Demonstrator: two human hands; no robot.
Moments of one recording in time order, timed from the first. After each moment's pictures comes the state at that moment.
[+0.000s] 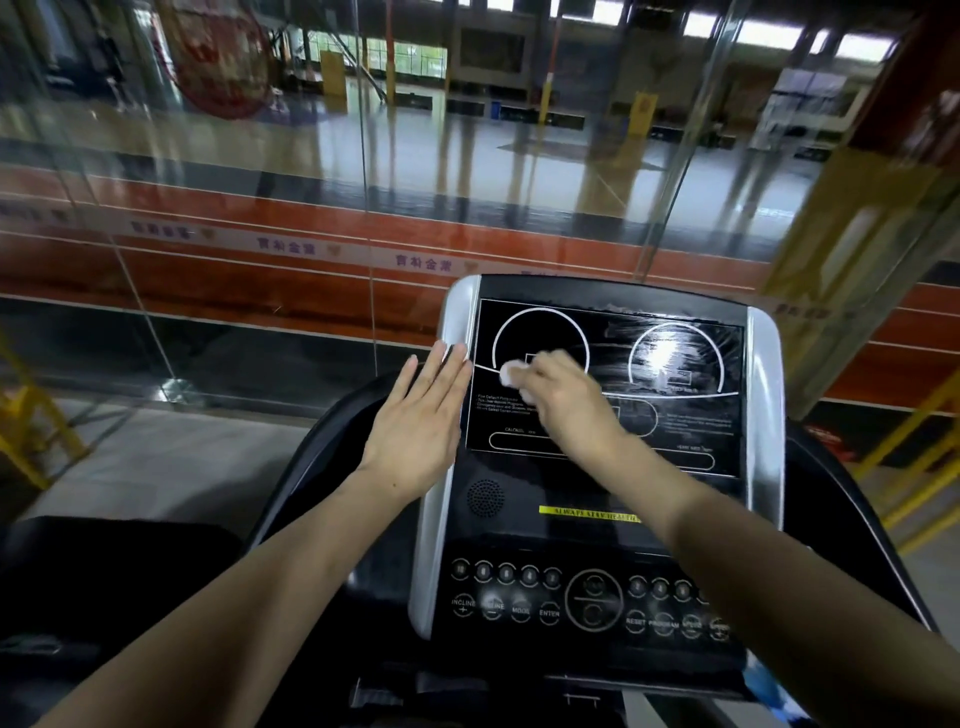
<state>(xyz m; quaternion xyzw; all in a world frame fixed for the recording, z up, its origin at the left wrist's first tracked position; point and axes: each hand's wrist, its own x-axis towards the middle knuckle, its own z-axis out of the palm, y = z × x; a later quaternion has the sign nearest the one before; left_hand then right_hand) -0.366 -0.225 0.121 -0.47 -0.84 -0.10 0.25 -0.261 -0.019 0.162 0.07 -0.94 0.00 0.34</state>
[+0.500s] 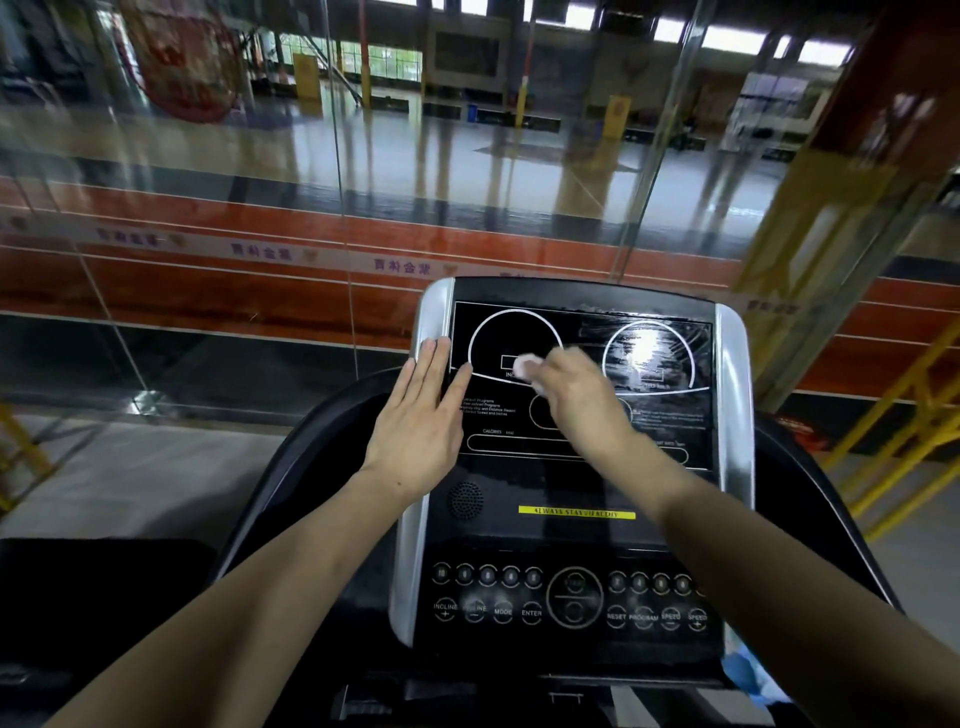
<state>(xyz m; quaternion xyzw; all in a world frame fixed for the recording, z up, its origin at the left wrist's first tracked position) -0.356 -0.200 0.123 -0.48 -0.83 -0.15 0.24 -0.240 0.007 0.167 -0.01 -0.94 0.01 0.33</state>
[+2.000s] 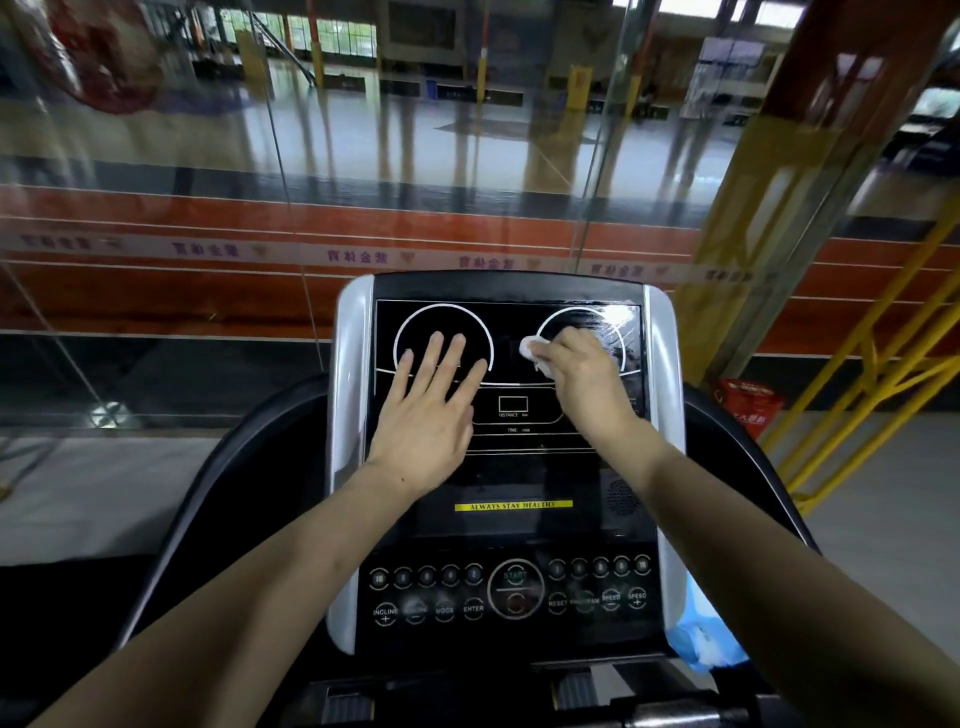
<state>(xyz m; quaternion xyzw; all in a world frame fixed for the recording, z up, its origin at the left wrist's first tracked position) -0.307 -0.131 0.143 -0.52 -0.81 -0.12 0.24 -0.192 0.076 0.182 -0.07 -0.91 0.04 0.40</state>
